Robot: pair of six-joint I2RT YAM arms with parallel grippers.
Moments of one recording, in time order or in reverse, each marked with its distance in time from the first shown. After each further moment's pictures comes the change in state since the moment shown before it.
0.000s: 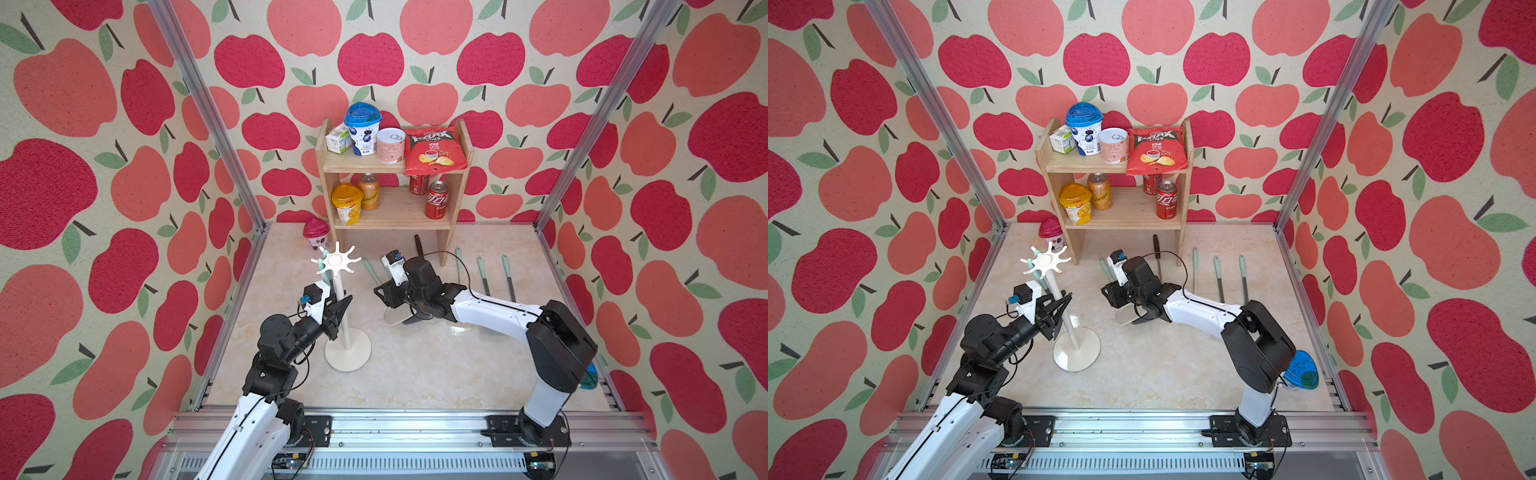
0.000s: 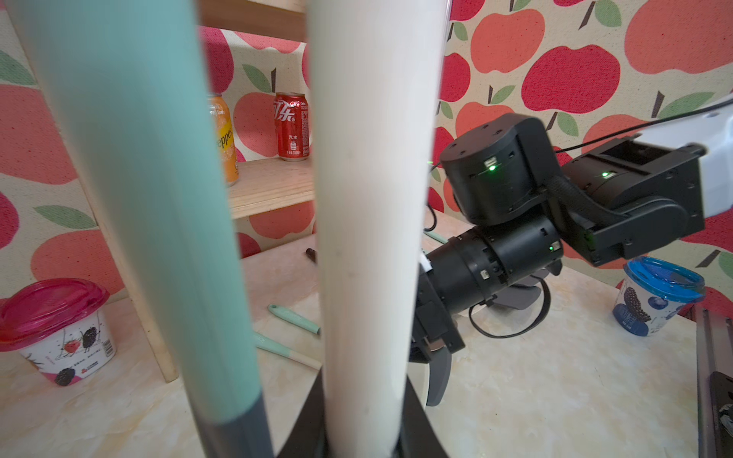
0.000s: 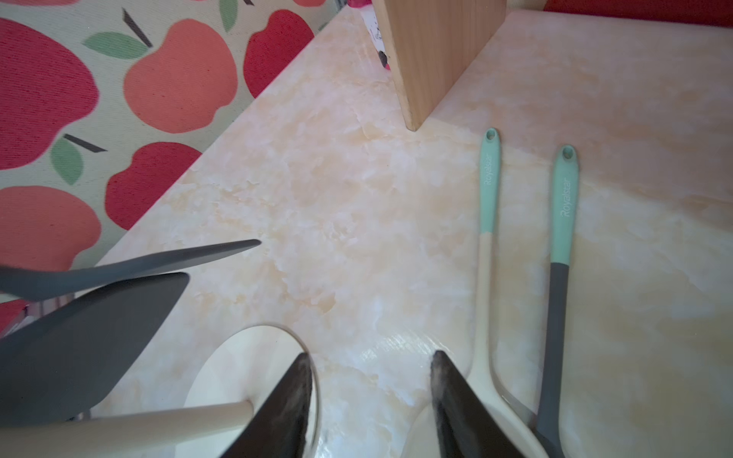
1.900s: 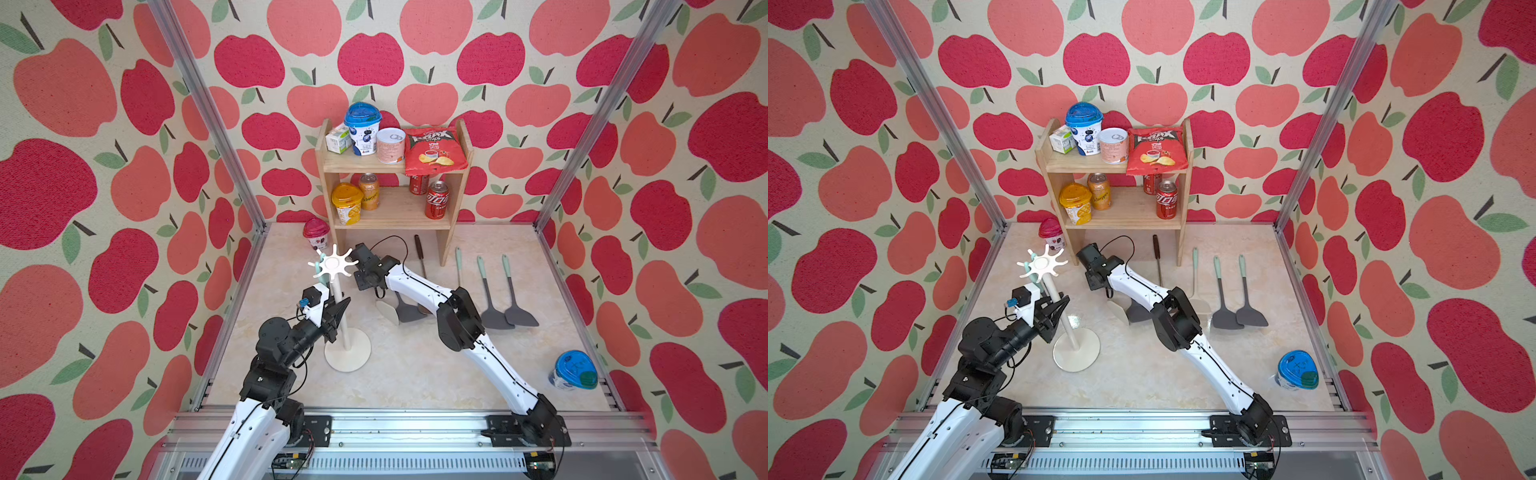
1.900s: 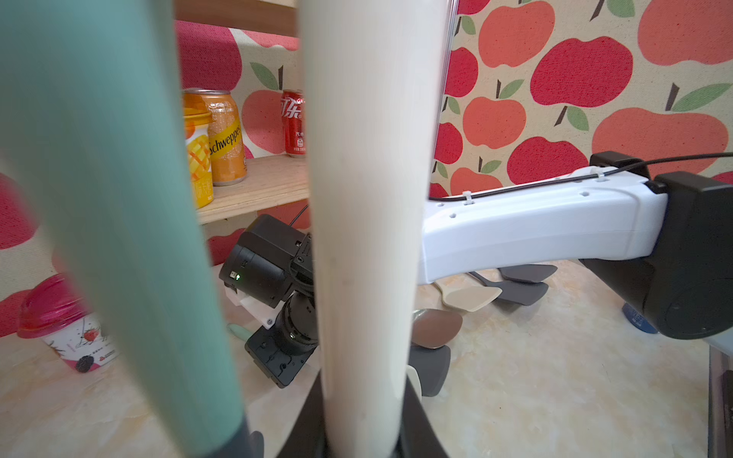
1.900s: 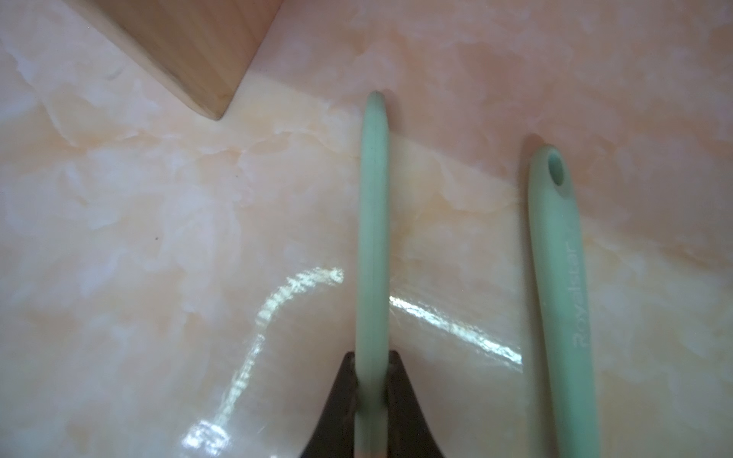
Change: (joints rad) left arm -0.005 -0.042 0.004 -0.062 -0.042 0.015; right arm 0.035 0.993 1.347 -0.829 0.428 0.042
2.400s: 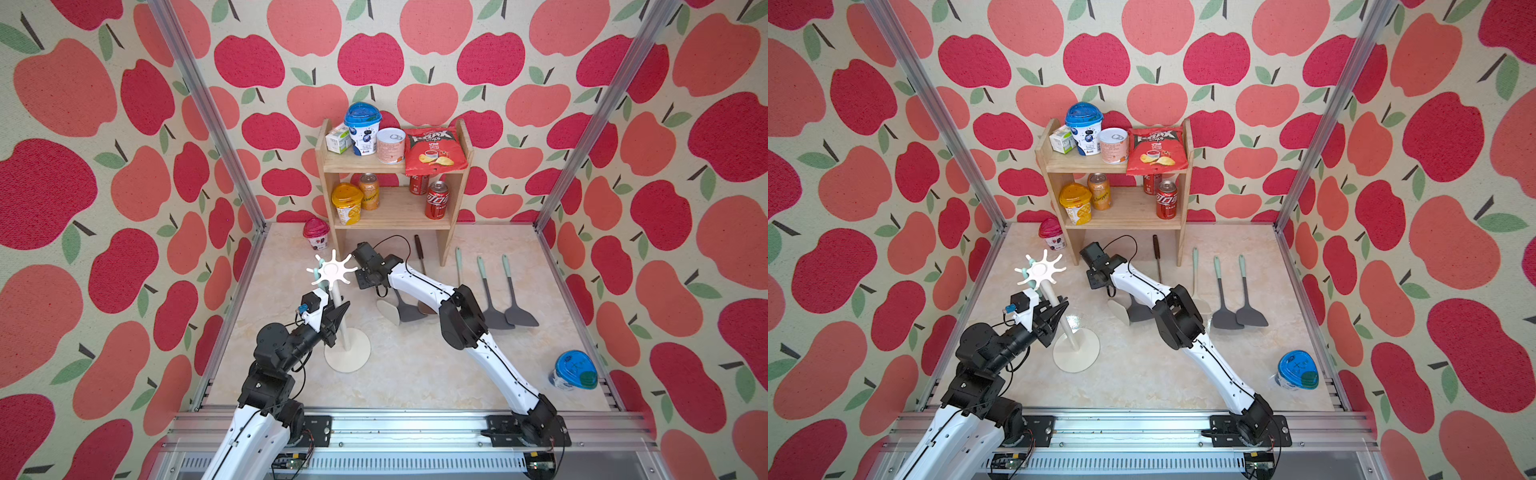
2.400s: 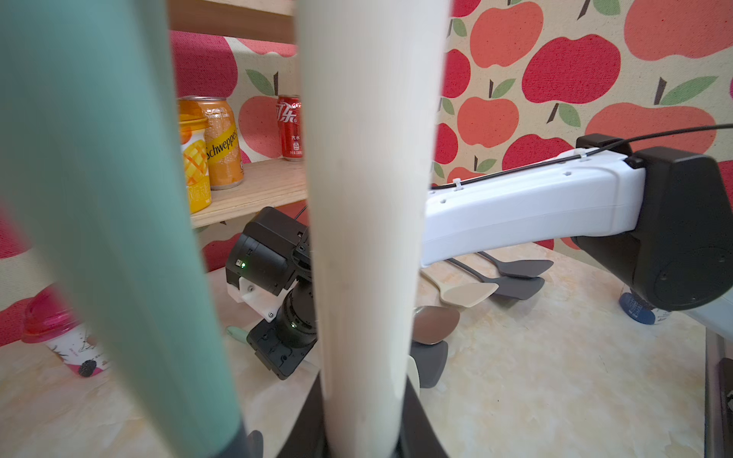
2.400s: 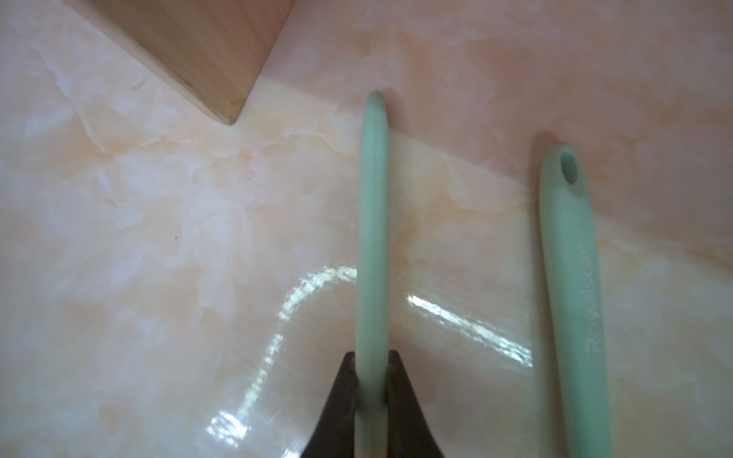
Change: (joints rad) left arm 0.000 -0.048 -0.018 -0.023 0.011 0.022; right arm -0.011 -0.034 -0.051 0.034 -0.047 0.011
